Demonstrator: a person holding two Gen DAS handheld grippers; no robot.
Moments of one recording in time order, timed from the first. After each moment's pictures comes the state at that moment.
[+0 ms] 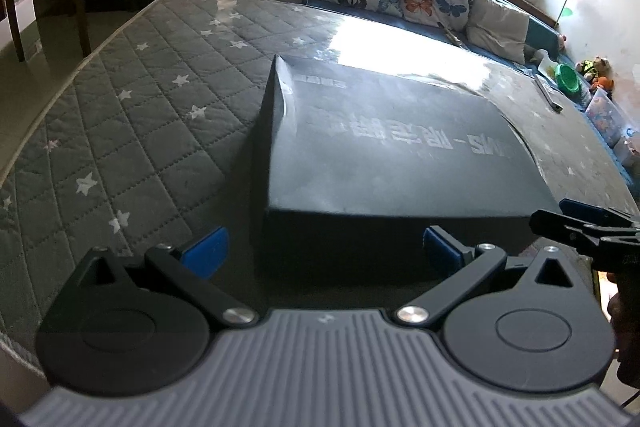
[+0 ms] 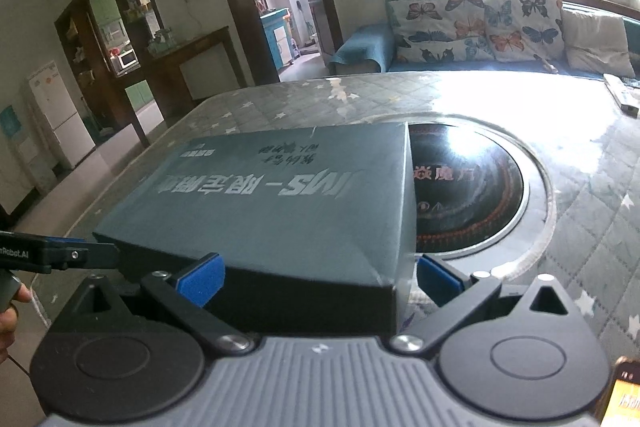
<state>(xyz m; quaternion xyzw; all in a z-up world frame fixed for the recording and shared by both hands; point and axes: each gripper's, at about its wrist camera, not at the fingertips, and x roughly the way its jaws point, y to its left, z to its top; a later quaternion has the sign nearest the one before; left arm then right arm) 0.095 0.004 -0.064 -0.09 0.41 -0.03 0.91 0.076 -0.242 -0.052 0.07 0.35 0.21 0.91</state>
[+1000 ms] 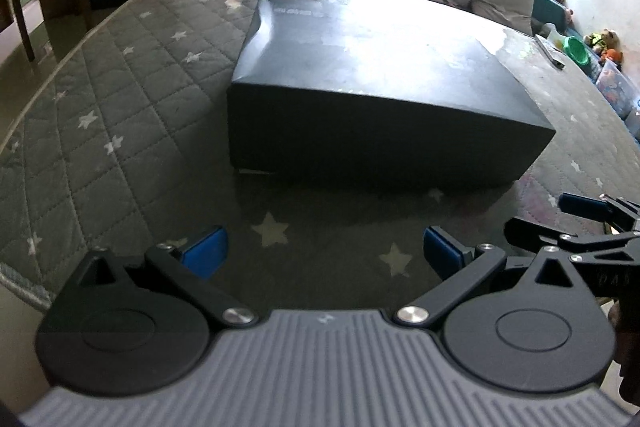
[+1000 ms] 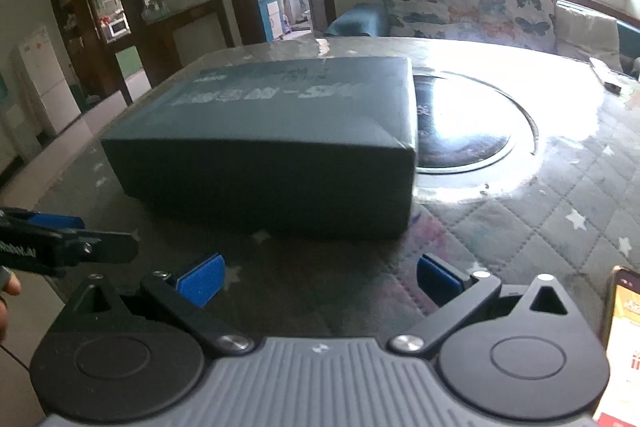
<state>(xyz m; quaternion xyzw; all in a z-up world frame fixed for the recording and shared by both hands) 0.046 -0.031 -0.093 -0.06 0.43 -0.01 0.90 0.015 -0.228 -0.084 0.02 0.37 0.18 0.91</state>
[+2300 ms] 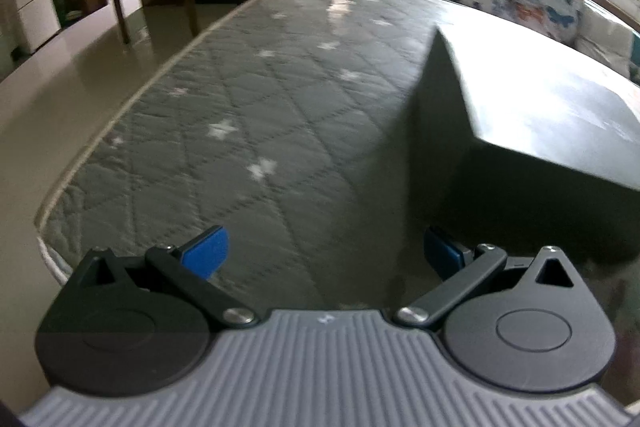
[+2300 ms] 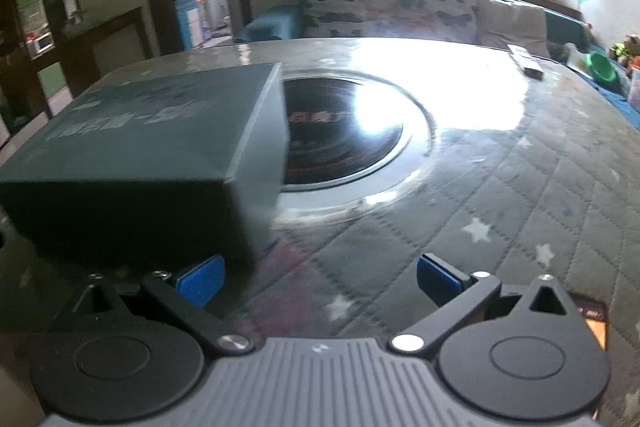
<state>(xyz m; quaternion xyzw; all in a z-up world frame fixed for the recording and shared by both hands) 0.075 0.059 -0.101 -0.07 0.41 0.15 0.90 0.064 -0.284 -0.100 0.03 0.37 0.06 0.93</state>
